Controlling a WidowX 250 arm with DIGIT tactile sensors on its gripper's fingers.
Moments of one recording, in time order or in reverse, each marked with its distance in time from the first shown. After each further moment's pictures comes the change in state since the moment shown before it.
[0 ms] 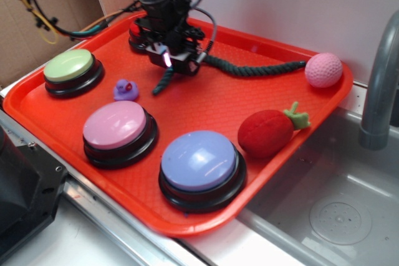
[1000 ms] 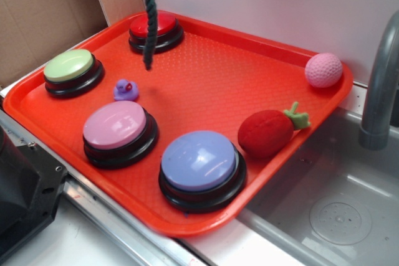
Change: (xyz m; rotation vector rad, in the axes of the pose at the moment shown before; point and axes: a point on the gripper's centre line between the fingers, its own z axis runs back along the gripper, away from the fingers) arm -0.017 0.002 0.164 0.109 -0.032 0.169
